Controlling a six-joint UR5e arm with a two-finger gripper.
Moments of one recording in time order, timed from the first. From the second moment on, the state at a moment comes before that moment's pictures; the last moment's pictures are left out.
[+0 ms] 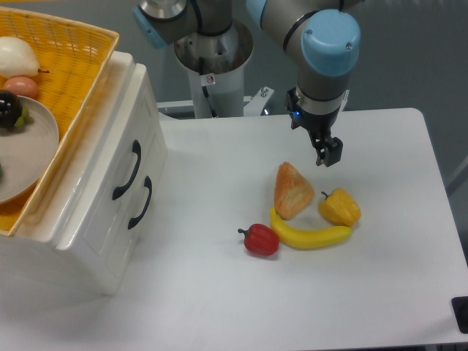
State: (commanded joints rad) arm 2.62 -1.73 -1.57 -1.45 1.64 1.67
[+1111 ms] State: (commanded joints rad) arm 2.56 -1.73 -1.61 -1.45 1.61 1.53
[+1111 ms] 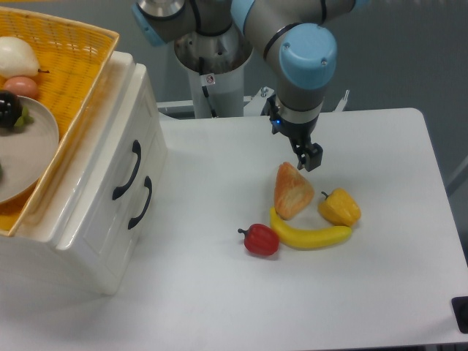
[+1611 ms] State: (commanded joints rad) arm 2.50 -1.75 -1.58 -1.44 1.57 1.28
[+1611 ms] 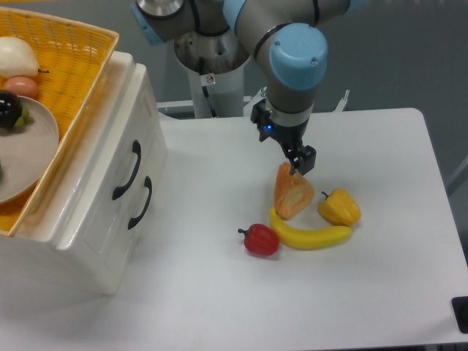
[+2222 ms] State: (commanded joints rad) arm 2.43 -1.74 -1.58 -1.45 1.39 0.79
